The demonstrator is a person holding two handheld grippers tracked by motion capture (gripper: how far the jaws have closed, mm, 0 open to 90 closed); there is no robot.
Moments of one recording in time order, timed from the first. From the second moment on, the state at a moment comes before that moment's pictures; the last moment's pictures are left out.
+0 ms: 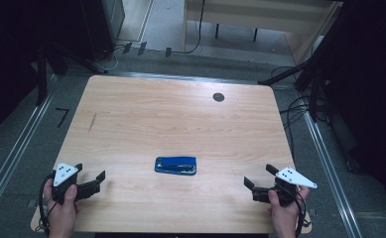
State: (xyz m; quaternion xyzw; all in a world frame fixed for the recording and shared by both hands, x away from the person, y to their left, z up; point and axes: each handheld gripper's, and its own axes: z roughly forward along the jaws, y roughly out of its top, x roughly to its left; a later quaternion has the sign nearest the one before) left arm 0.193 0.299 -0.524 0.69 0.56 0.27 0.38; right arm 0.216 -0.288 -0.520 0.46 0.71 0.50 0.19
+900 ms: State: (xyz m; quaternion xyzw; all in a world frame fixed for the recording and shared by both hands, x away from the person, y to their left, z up) left arm 0.193 0.299 -0.524 0.68 0.56 0.27 0.39; right arm 0.198 -0.342 -0.537 0.52 0.69 0.46 0.21
